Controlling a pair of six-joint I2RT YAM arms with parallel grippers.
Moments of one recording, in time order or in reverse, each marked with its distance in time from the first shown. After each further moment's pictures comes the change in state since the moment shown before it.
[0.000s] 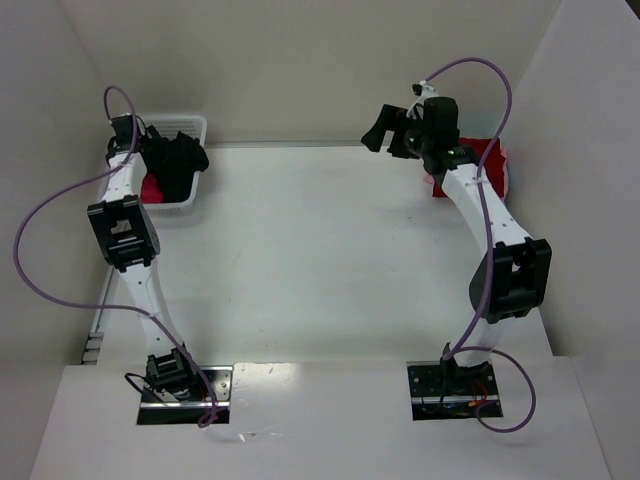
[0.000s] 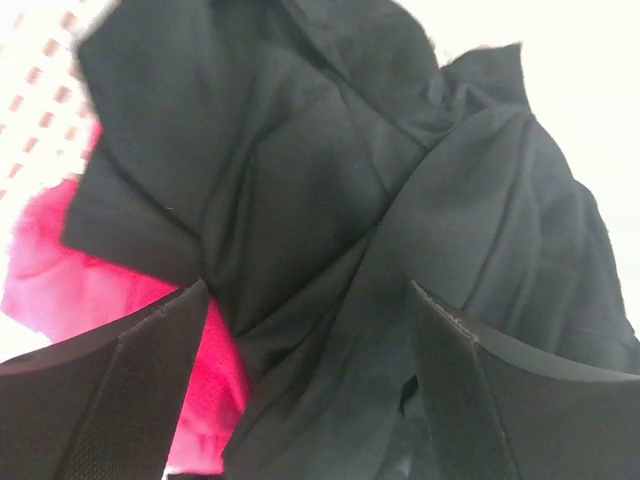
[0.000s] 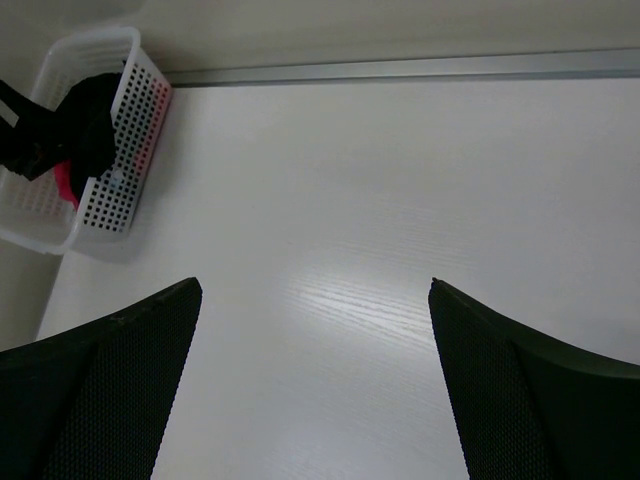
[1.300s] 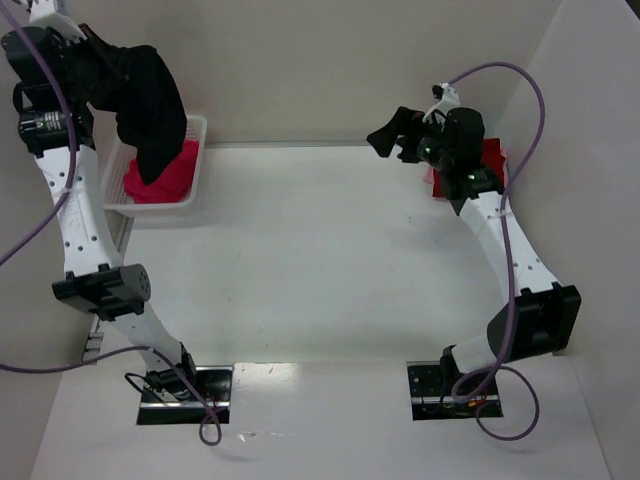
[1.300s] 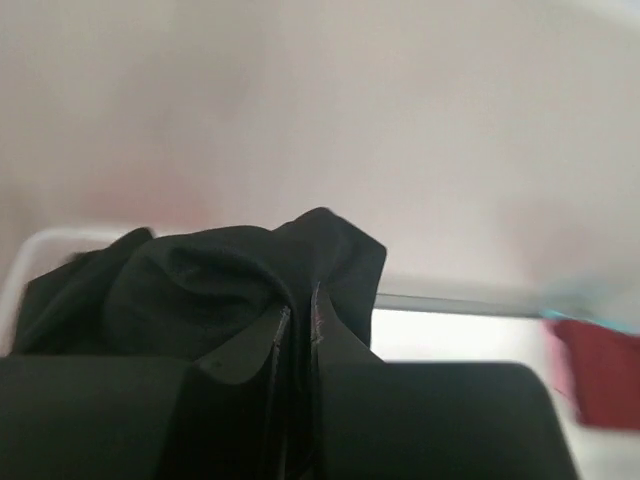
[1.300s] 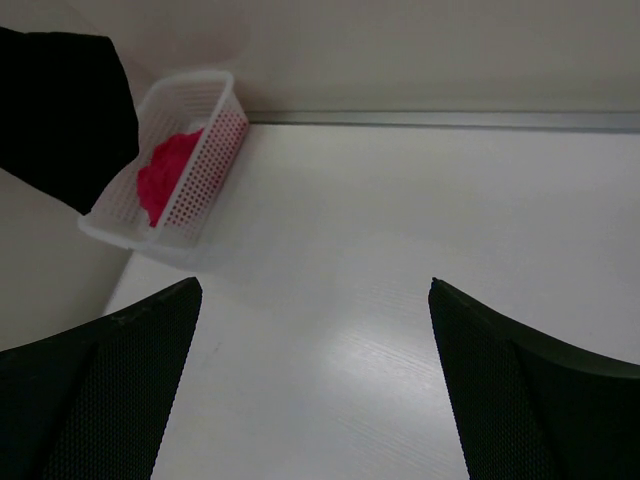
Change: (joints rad) left arm -0.017 -0.537 0.242 -0.151 0.373 0.034; right arm 0.000 -0.229 -0.176 0.098 -0.038 0.040
